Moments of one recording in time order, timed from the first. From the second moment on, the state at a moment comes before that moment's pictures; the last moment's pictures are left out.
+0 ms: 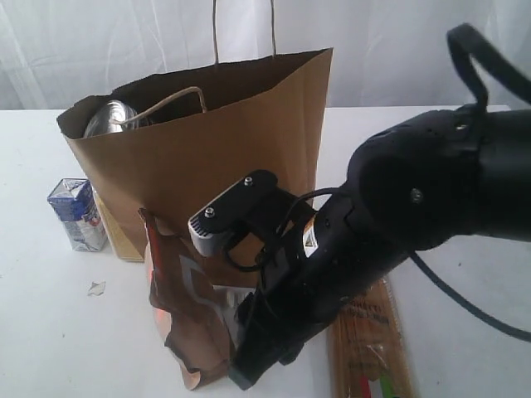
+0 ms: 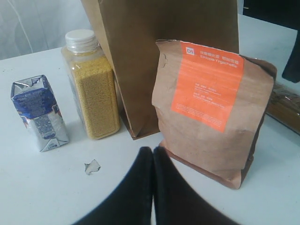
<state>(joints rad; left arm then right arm) -0.57 0.00 0.02 -0.16 0.26 0.15 0.87 1.48 -0.96 0.20 0.72 -0.25</state>
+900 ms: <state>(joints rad) -0.57 0.00 0.02 -0.16 0.26 0.15 1.00 1.42 -1.04 0.17 0.62 -0.07</state>
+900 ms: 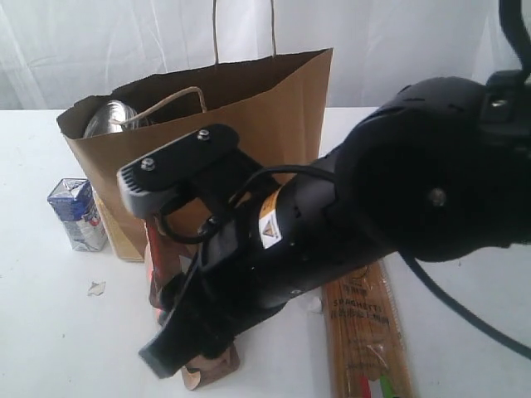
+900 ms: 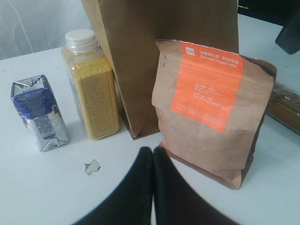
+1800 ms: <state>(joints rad) -0.57 0.00 0.02 -0.16 0.26 0.15 0.57 1.43 -0.79 -0.02 0.57 0.21</state>
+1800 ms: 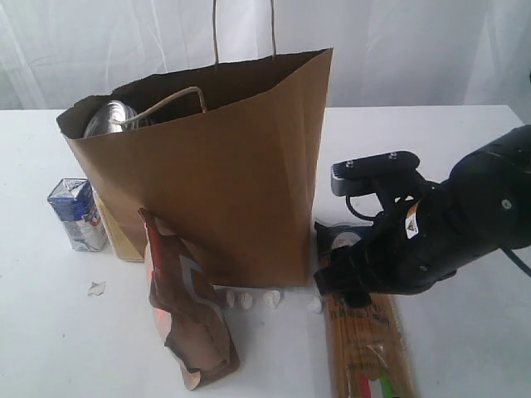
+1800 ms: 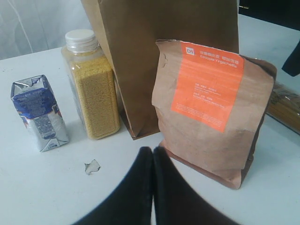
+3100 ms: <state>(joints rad) -0.57 0.00 0.02 -0.16 0.26 0.15 0.51 0.40 -0.33 -0.03 0.27 0.30</state>
